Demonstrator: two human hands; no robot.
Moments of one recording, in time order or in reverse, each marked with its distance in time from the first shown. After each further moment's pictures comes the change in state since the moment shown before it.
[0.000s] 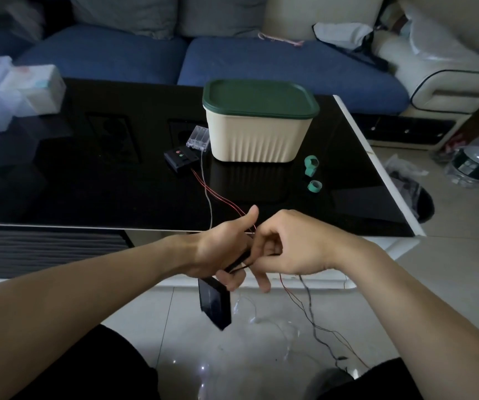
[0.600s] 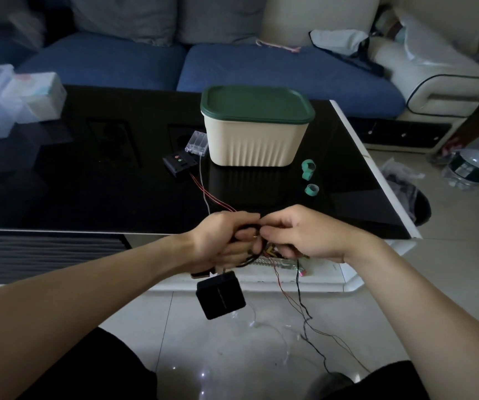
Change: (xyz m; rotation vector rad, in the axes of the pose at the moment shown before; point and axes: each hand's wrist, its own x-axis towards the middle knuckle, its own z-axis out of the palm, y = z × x) left_hand -0.007 0.012 0.007 -0.272 0.232 0.132; right_hand 0.004 0.026 -0.008 0.399 0.020 0.030
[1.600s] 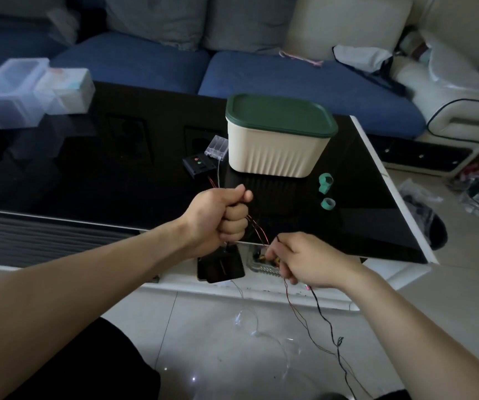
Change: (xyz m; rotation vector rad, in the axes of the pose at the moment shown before) left_hand -0.011 0.016 -0.027 -0.346 0.203 0.276; right_hand 0.011 0.002 0.026 -0.378 0.118 0.177
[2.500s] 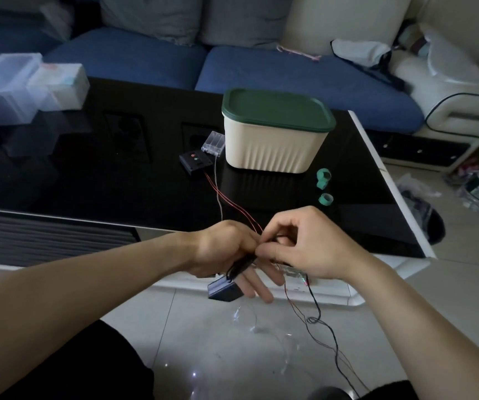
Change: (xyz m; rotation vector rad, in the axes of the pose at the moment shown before) left_hand -0.010 -0.020 0.008 0.436 -0.367 -0.343; right_hand -0.016 -0.013 -0.015 0.194 0.187 -0.326
